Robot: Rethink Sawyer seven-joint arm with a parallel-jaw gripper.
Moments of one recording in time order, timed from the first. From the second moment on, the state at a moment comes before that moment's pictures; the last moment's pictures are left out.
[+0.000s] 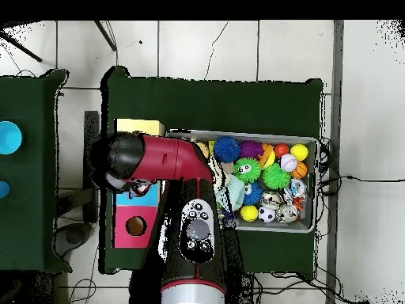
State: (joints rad) arm 0.05 -0.61 -0.05 1.48 0.19 1.02 2.34
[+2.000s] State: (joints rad) arm 0.04 -0.60 -0.05 1.48 0.19 1.02 2.34
